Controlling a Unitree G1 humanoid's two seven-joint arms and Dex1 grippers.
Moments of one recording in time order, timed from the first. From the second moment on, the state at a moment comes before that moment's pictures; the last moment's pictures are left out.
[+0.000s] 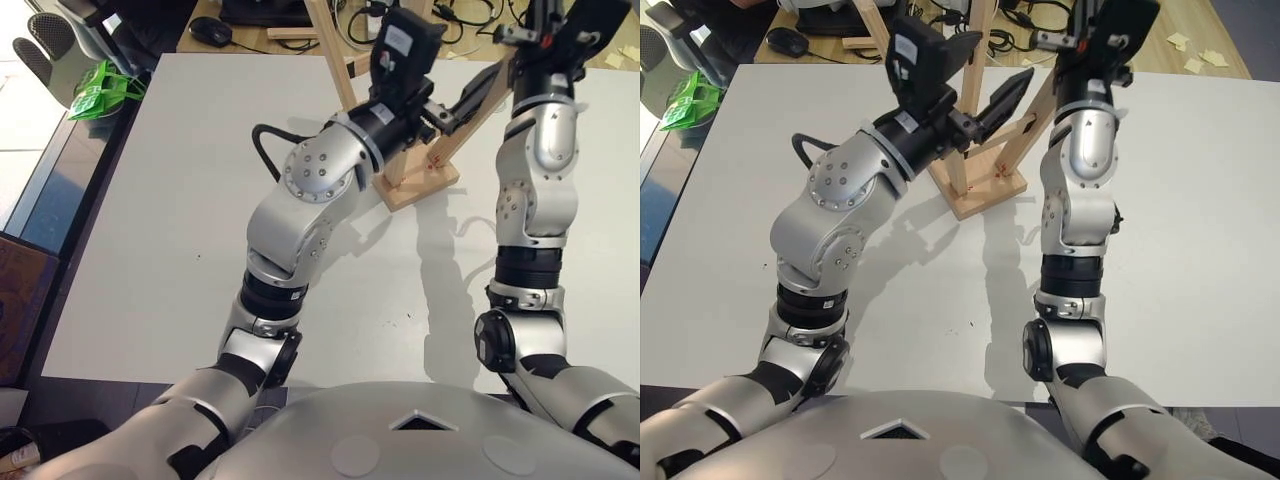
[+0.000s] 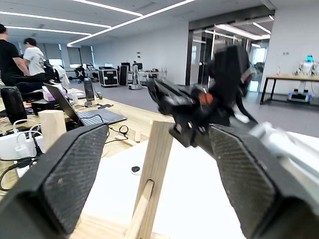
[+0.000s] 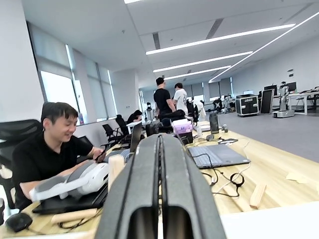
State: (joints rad) left arm -0.56 -0.01 -0.30 -0.35 -0.27 0.70 -0.23; right arm -0.61 -0.05 -0.19 0.06 0.14 0.12 -0.08
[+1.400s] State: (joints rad) left arm -0.81 0.10 0.33 0.11 -0.15 0.07 0.24; right arm -0.68 -0.04 0.49 -0.11 -0.04 0.72 0.40
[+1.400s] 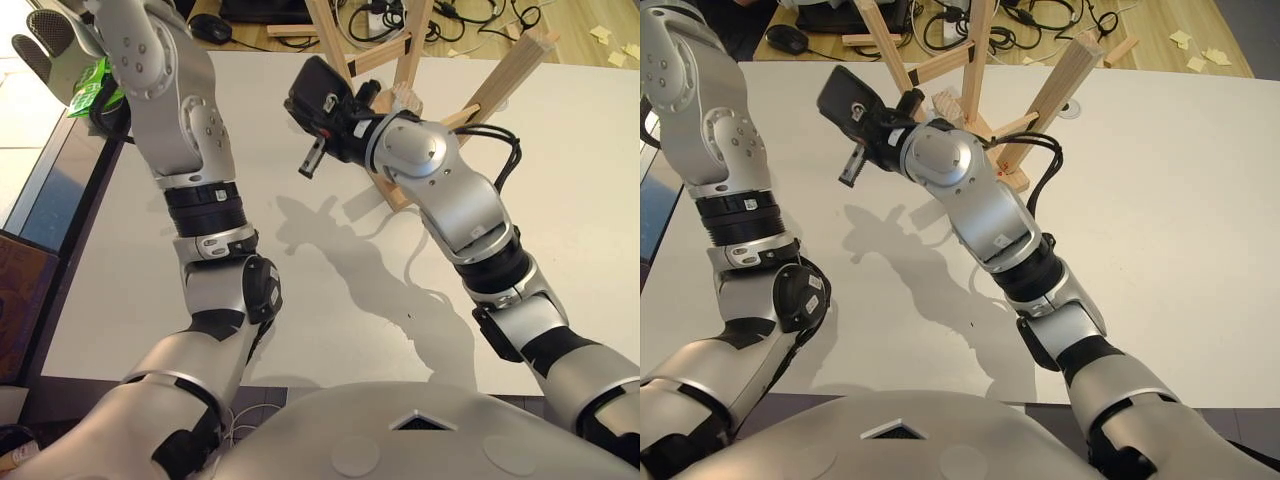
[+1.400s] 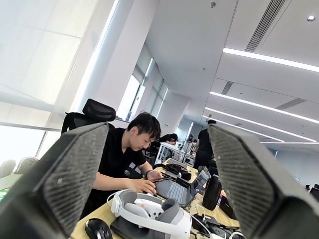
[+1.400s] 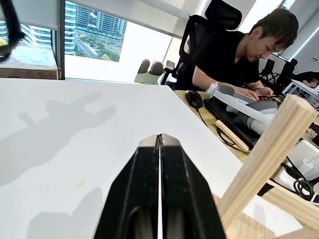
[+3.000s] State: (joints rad) left arm -0.44 0.01 0.09 -0.02 -0.05 0.18 0.15; right arm -0.59 -0.21 0.11 -0.30 -0.16 0.16 0.14
